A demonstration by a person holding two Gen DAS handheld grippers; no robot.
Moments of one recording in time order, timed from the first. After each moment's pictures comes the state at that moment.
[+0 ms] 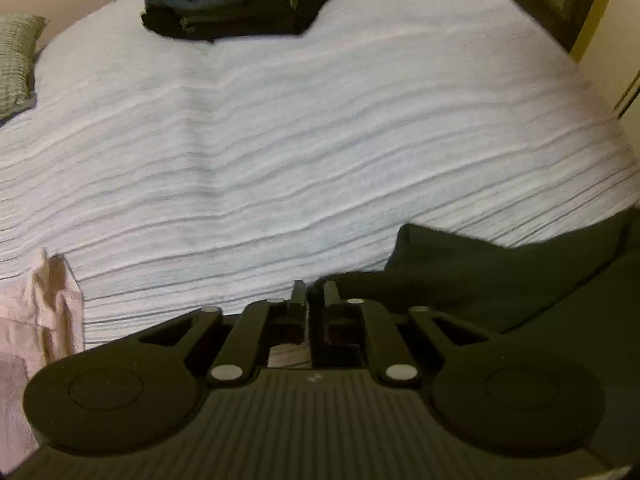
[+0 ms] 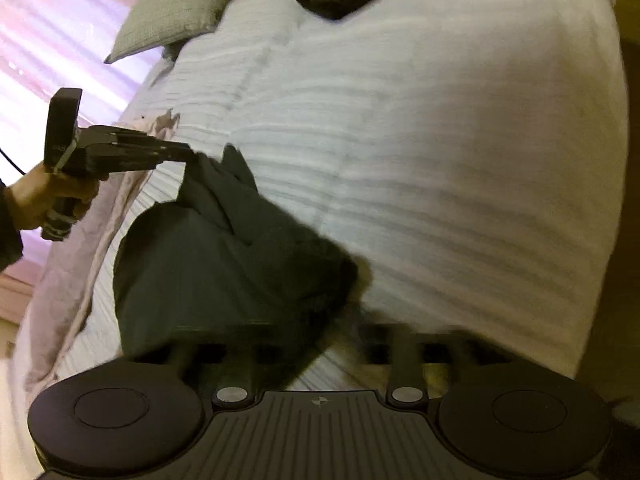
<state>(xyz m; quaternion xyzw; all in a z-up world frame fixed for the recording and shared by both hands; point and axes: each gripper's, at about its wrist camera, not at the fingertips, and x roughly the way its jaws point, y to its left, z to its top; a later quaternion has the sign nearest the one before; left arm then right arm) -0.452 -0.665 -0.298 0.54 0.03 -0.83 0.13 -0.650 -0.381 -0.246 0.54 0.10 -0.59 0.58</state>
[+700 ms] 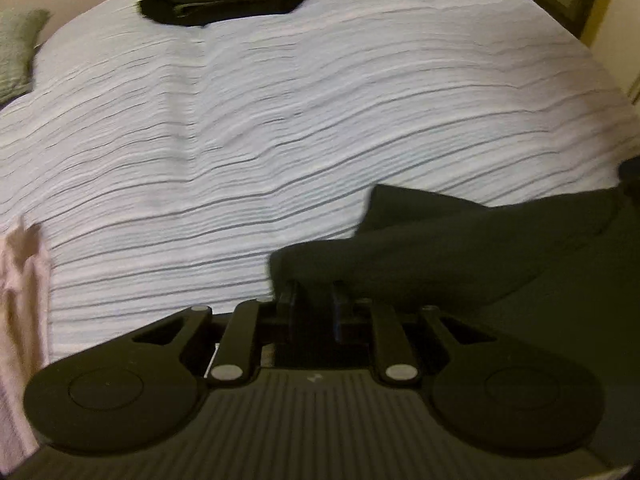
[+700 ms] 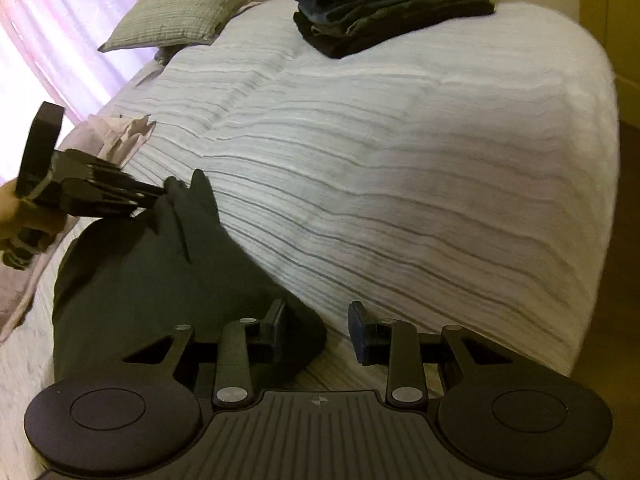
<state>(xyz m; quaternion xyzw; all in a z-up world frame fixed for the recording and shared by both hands) -0.436 -0.638 -0.336 0.54 0.02 -0.82 0.16 -0.639 -0.404 -0.265 0.45 0.17 -0.66 0.58</state>
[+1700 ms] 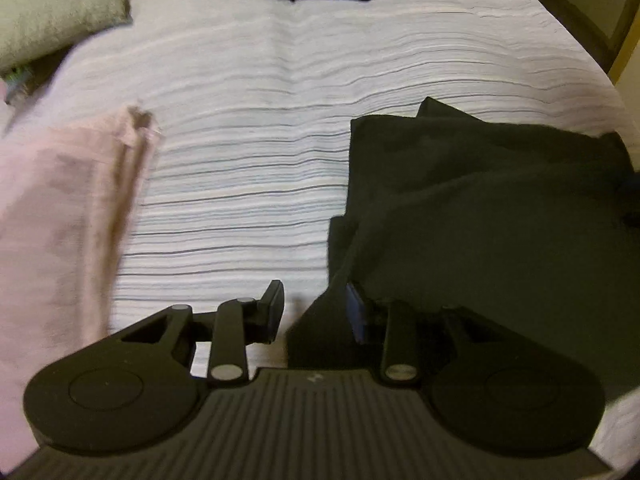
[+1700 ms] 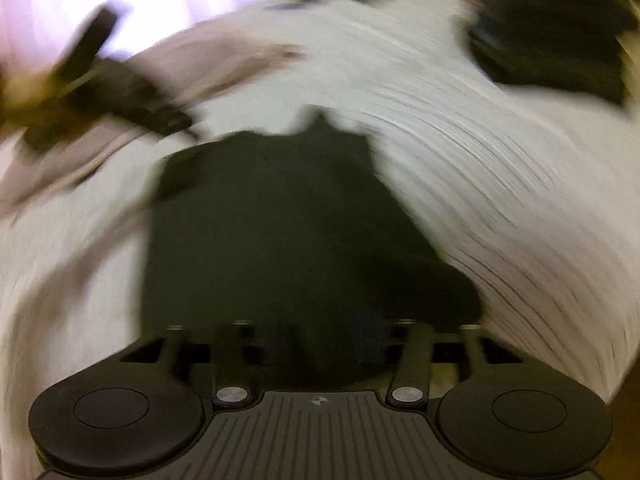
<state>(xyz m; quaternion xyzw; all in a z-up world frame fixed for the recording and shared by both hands) -0.314 -0.616 -0.281 0.54 0.05 -0.81 0.22 -0.517 -0.400 -0.238 0.34 0.32 -0.52 0.72</state>
